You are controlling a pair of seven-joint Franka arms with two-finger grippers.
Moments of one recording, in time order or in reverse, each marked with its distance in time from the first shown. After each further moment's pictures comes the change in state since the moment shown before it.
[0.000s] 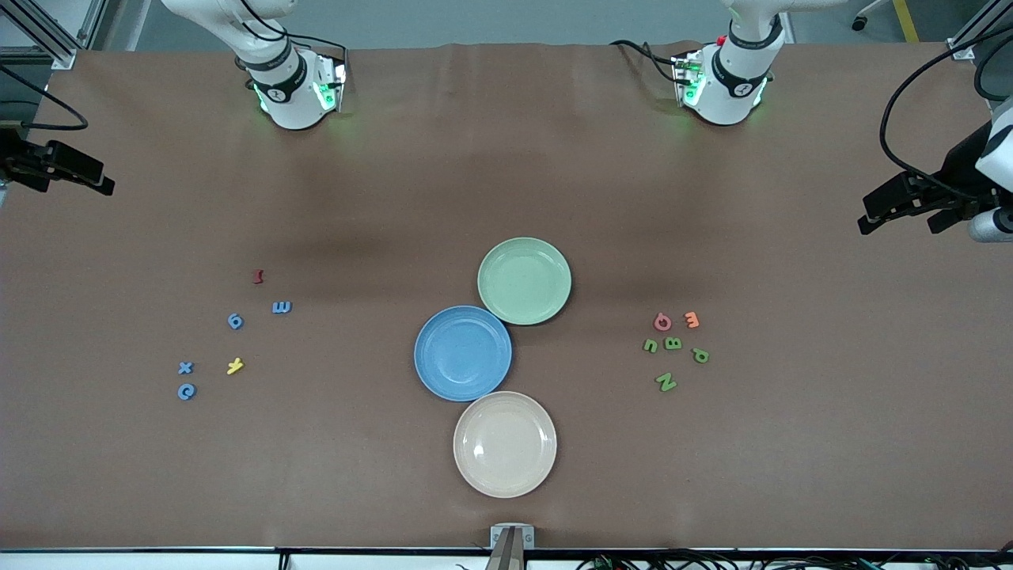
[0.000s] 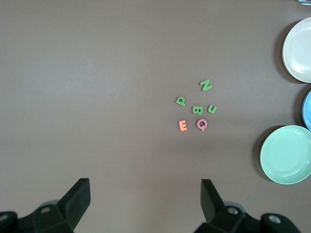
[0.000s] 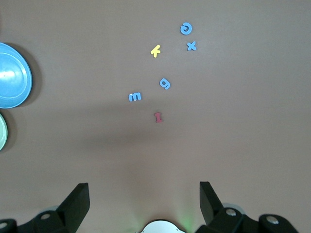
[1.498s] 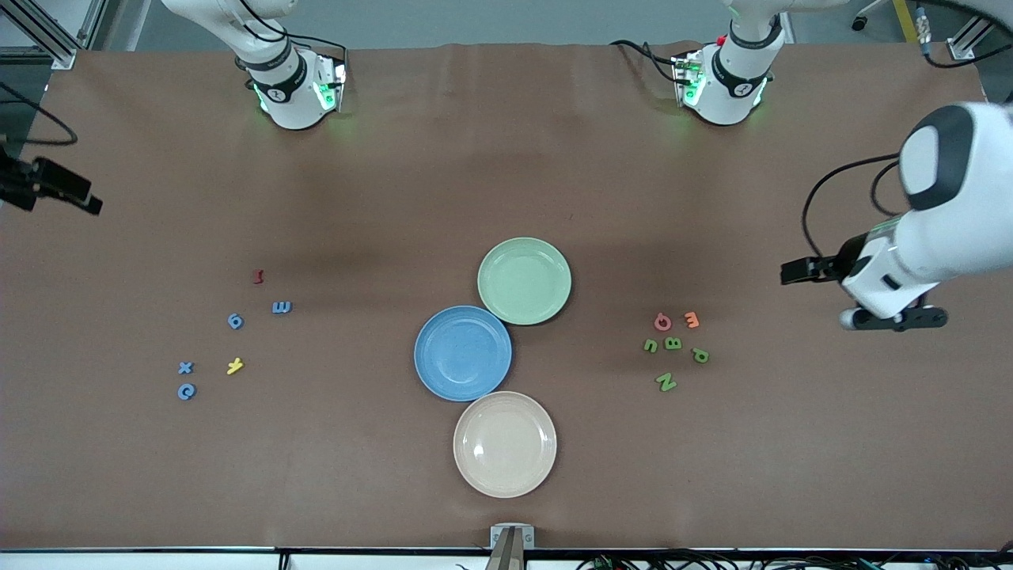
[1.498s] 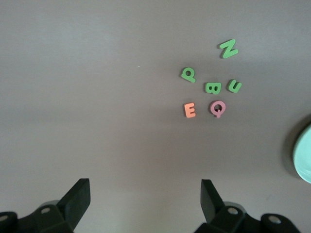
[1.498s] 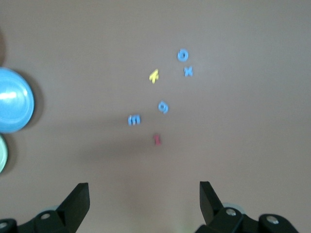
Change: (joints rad) left arm -0.036 0.241 -0.010 -0.148 0.000 0.158 -0.021; right arm -0.003 0.077 -0.007 0.039 -0.001 0.131 0.000
